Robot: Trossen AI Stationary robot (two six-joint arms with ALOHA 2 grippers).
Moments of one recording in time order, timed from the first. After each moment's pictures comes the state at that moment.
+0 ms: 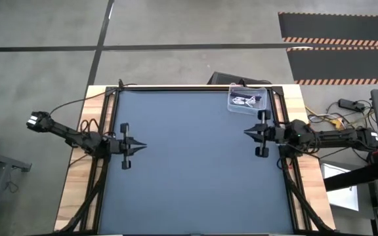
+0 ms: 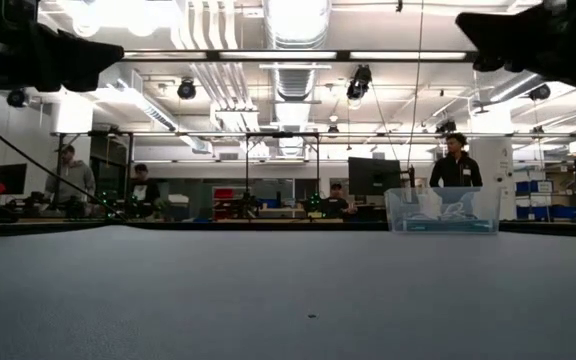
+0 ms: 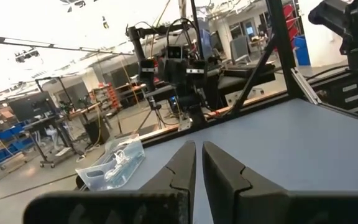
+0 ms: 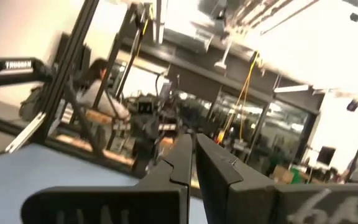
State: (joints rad) left arm -0.35 0.35 0.01 0.43 -0.36 0.37; right arm -0.14 0.51 0.01 0.90 -0.21 -0.34
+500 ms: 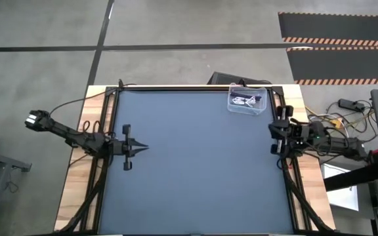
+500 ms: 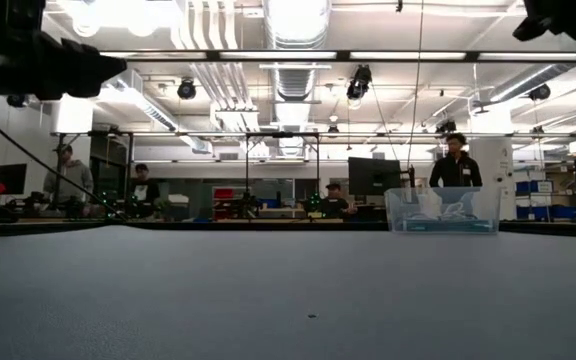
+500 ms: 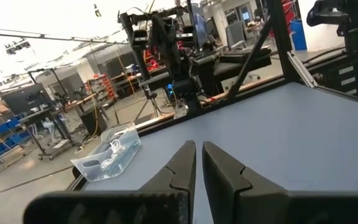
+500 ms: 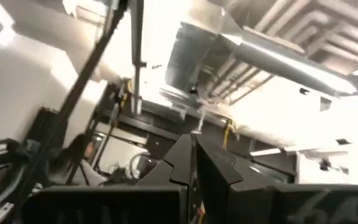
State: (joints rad) left arm -0.35 0.41 0.01 0.43 -0.36 0.37; right arm -0.14 0.11 0.01 0.77 -0.19 -0.28
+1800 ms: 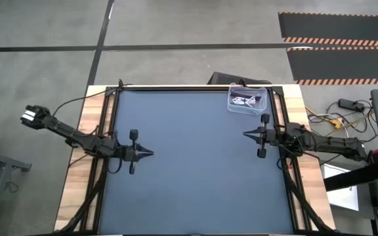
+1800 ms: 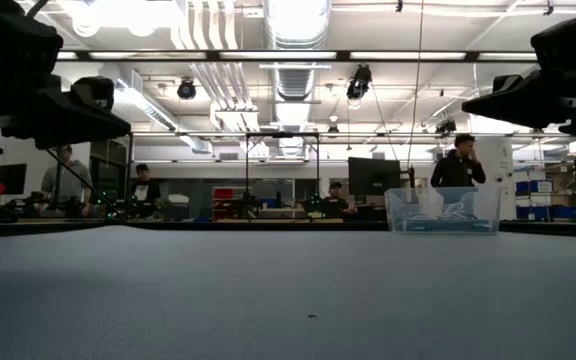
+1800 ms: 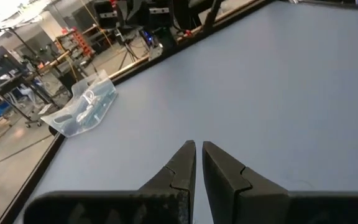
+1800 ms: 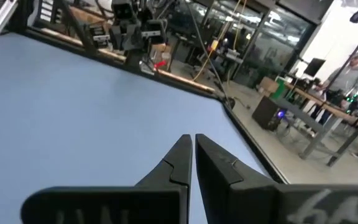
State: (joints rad) left arm -0.35 0.64 0.01 0.44 -0.36 0.37; right arm -0.14 0.09 0.01 0.01 -0.02 -0.39
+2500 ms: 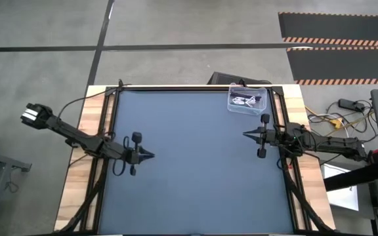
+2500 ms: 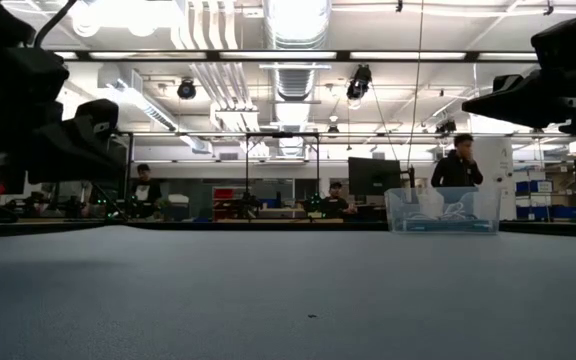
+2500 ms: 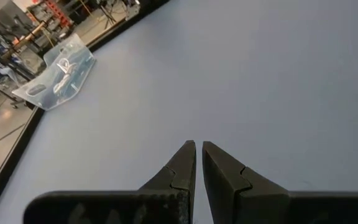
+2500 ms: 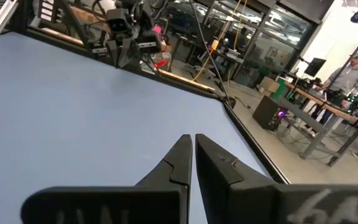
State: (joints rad) left arm -0.35 0.82 0.01 0.44 -0.36 0.37; right arm -0.14 0.09 0.01 0.01 -0.02 -0.39
